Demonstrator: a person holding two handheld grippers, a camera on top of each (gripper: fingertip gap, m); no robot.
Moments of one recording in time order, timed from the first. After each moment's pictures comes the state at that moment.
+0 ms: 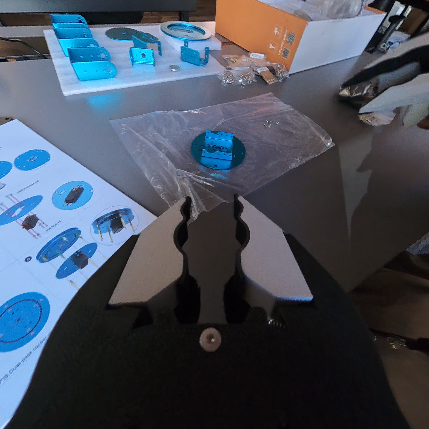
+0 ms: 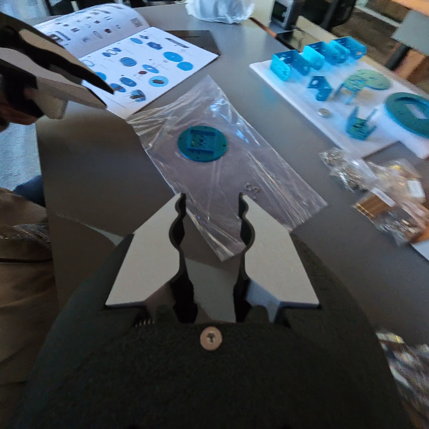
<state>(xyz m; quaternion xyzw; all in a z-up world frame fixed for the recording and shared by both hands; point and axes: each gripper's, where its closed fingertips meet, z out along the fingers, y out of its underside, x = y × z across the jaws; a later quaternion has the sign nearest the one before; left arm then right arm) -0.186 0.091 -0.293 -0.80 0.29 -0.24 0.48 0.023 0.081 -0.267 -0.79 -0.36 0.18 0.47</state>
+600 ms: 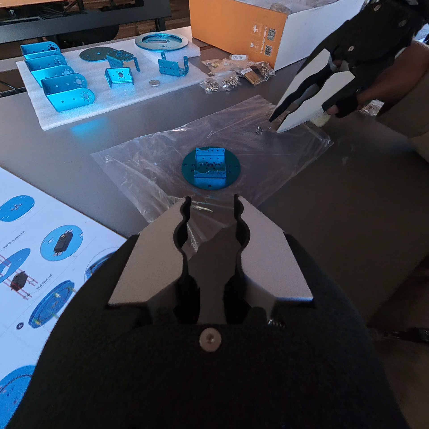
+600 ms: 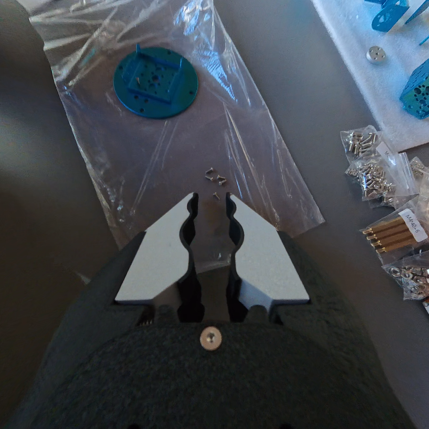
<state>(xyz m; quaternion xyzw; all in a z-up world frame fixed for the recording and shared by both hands) -0.159 0.112 -0.292 -0.77 0.35 -0.23 0.48 0.031 0.155 -0.341 -0.81 -0.45 0.14 0.35</state>
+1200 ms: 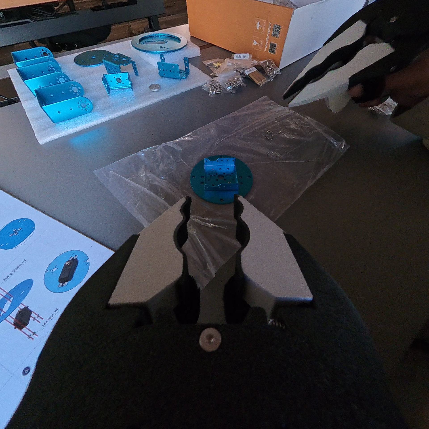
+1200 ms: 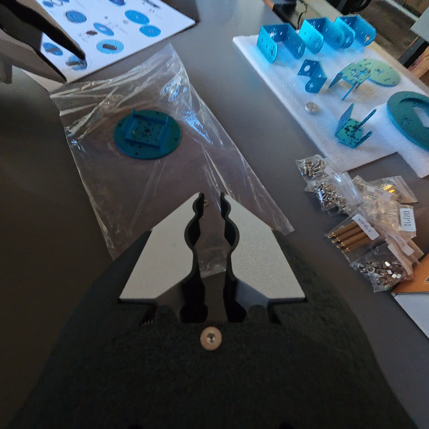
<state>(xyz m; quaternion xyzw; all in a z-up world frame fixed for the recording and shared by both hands) -0.150 0.139 -0.295 -0.77 0.37 -0.23 0.47 0.034 0.167 -0.305 -0.78 -0.40 0.16 0.45</state>
